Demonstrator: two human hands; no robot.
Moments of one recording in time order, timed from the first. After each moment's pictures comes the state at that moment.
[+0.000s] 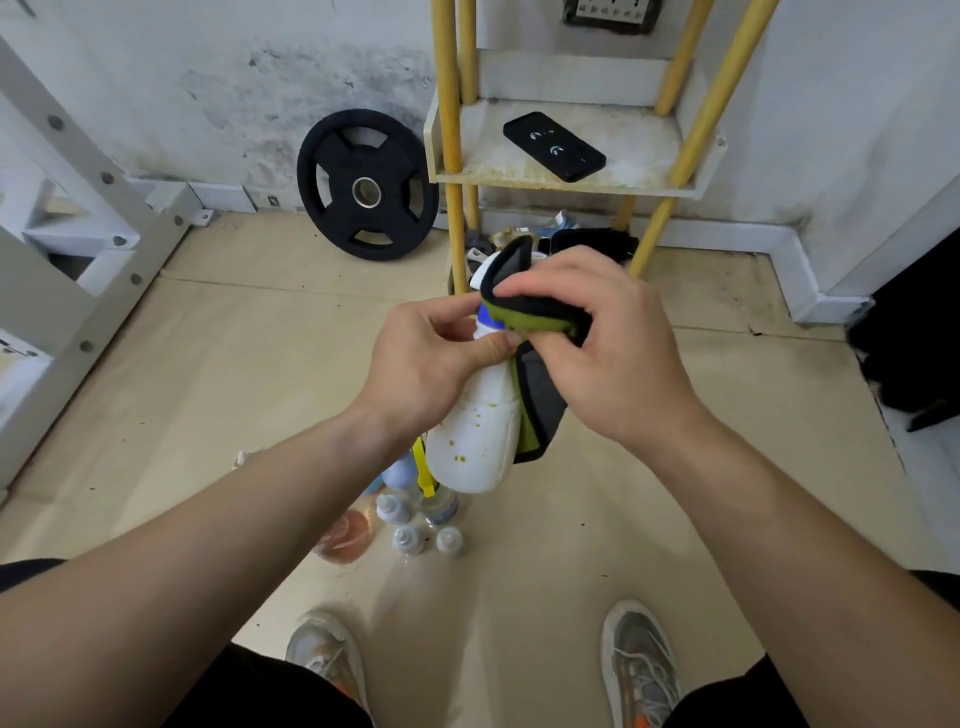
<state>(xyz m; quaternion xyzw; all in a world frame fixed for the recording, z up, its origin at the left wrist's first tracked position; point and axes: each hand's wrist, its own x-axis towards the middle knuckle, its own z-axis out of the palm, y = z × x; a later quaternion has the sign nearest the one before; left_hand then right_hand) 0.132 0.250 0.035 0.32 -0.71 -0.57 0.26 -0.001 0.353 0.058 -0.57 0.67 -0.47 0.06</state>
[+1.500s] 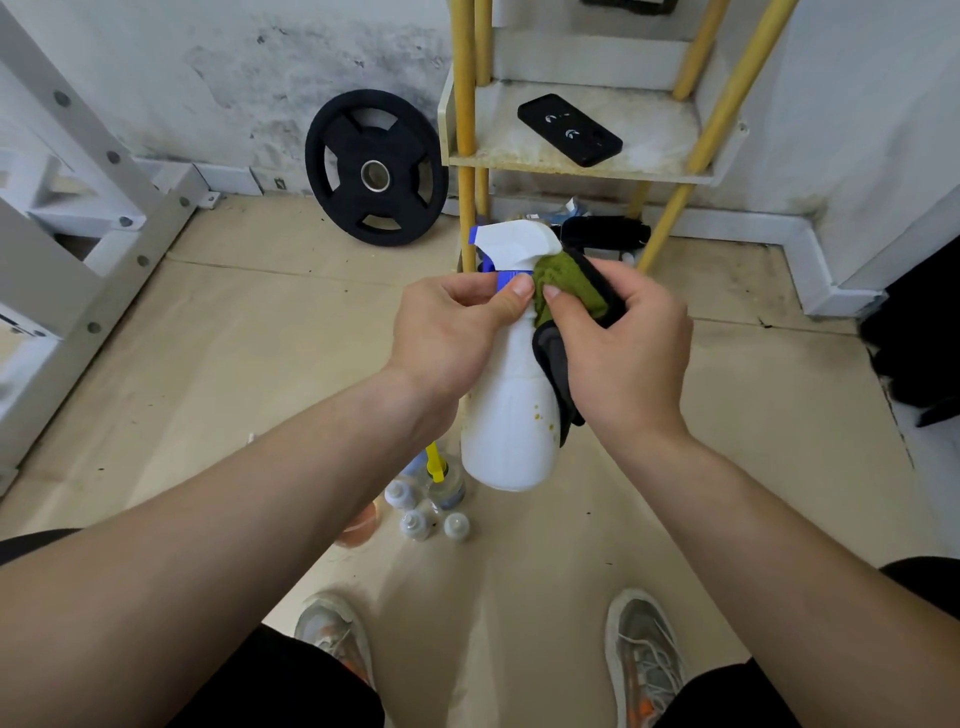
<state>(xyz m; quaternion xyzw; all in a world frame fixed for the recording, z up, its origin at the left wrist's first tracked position) 0.124 0.259 0.050 0.41 -0.57 -0.66 0.27 0.024 0.346 0.041 -0.31 0.74 -0.59 0.09</state>
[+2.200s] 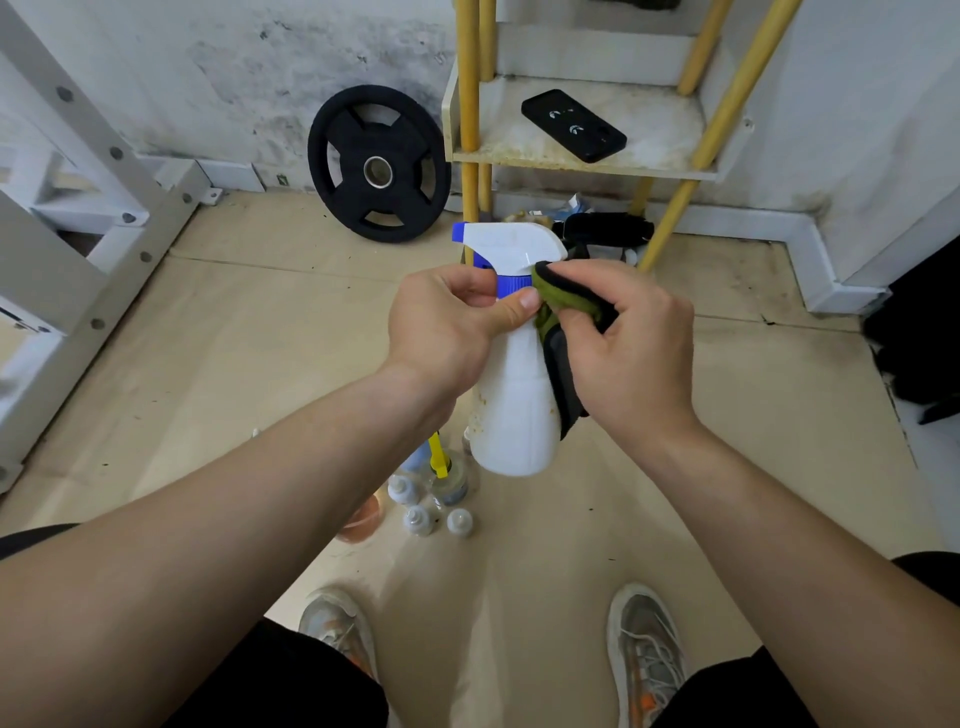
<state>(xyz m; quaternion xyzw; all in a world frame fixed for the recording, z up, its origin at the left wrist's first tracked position) 0.127 0.254 0.049 0.46 -0.62 -0.58 0.27 0.018 0.350 0.034 -0.45 0.73 -0.51 -0.01</state>
